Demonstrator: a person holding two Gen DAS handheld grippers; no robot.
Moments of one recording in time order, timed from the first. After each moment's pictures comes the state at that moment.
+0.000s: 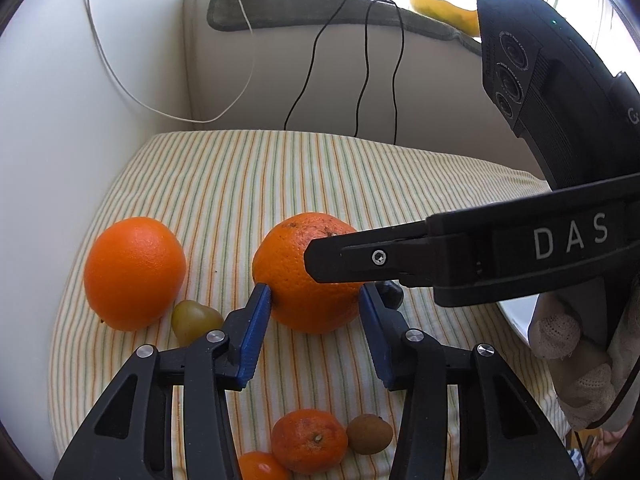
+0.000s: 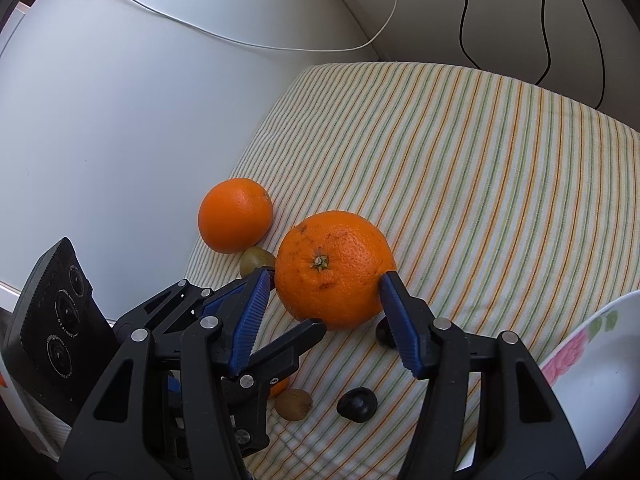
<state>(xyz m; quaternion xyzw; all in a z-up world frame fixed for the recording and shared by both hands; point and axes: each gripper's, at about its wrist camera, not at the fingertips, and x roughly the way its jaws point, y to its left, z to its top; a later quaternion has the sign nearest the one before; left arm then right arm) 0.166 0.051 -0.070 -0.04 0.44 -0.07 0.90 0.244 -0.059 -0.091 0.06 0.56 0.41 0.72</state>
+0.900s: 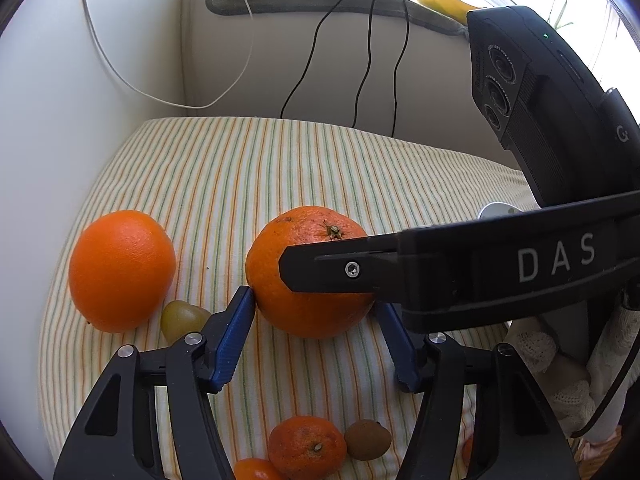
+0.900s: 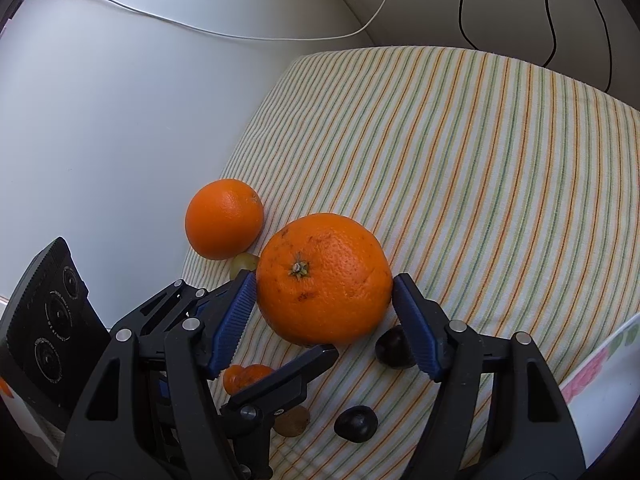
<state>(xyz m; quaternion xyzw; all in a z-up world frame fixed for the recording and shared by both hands) 0.178 0.059 -0.075 -0.06 0.45 -0.08 0.89 0.253 -0.045 -0.109 0.07 0.58 0.40 0.70</state>
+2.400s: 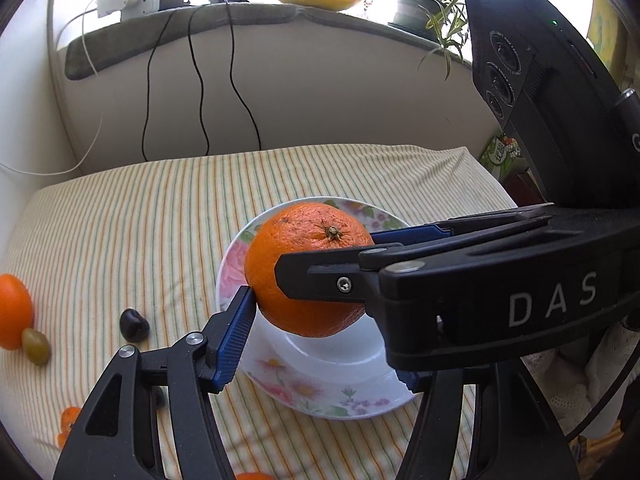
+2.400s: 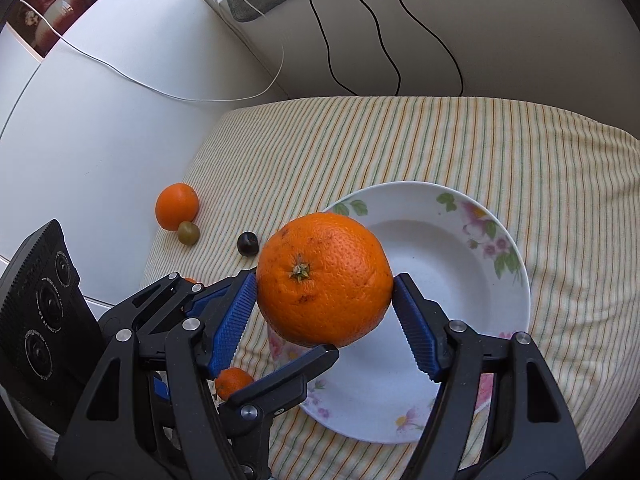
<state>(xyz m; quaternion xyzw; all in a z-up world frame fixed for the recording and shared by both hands) 0.163 -0.112 -0.044 -0.01 0.43 -0.19 0.88 0.213 -0.242 -0.058 0.07 0.54 0.31 0.78</state>
